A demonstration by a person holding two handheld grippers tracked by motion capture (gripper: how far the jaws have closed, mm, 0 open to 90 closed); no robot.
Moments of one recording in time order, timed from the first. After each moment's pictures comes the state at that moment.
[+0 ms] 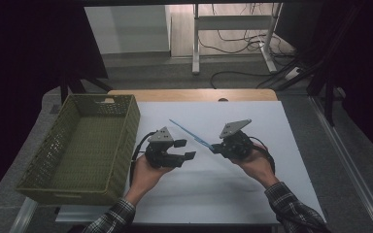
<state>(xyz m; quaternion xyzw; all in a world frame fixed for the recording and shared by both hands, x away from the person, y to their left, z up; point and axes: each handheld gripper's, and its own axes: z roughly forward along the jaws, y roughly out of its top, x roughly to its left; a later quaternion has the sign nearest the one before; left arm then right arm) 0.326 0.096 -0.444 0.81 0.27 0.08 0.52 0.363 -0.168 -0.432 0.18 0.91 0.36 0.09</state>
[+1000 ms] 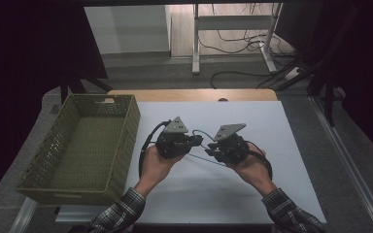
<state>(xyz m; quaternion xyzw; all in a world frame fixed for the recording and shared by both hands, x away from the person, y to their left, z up) 0.330 0.062 -0.410 0.84 0.27 0.10 0.47 0.340 -0.150 -0.419 0.19 0.91 0.35 0.14</state>
